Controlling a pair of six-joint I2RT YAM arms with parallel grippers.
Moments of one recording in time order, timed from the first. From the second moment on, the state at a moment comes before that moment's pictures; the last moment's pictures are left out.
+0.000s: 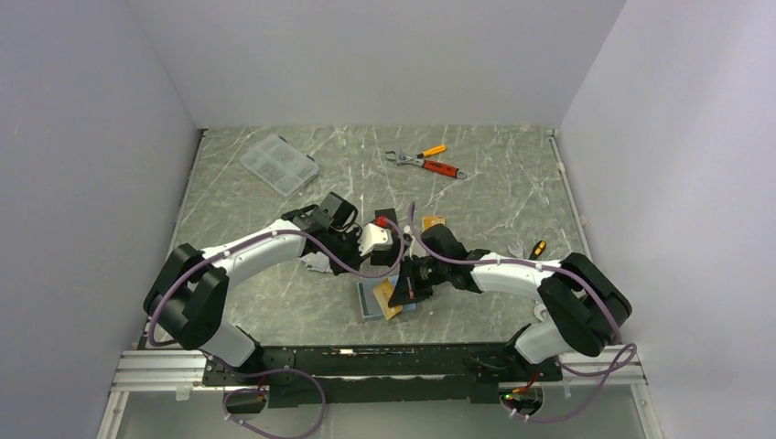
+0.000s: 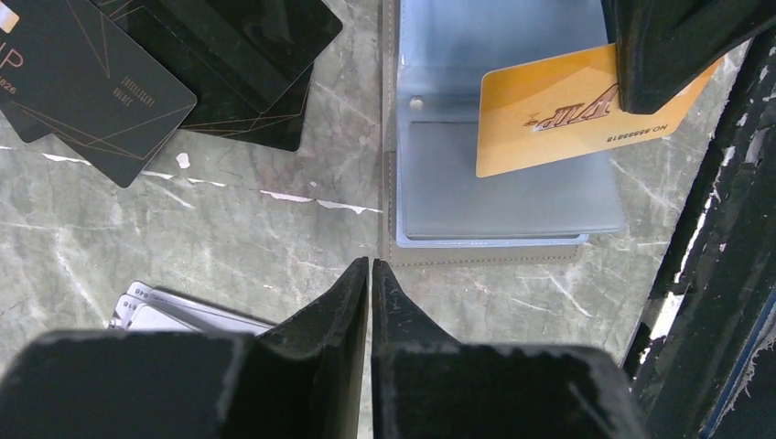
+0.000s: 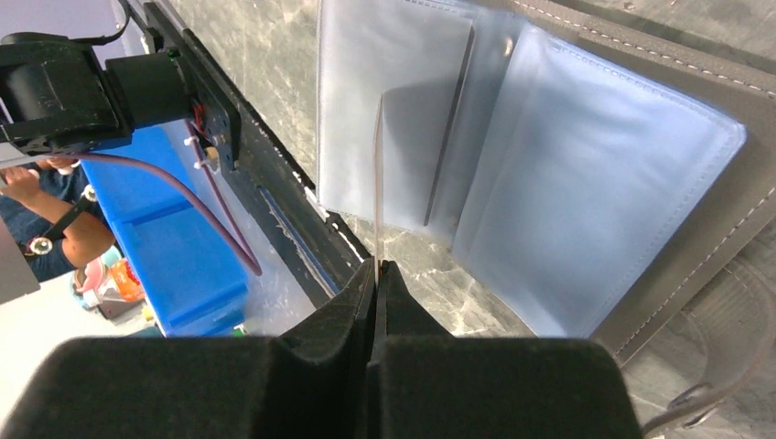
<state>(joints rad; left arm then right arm) -0.66 1.51 0.97 -0.54 0.43 0.59 0.73 1.44 0.58 0.00 -0.63 0.71</state>
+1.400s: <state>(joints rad) -0.91 1.54 0.85 -0.42 0.21 0.71 0.61 1.54 0.56 0.05 -0.73 0.65</state>
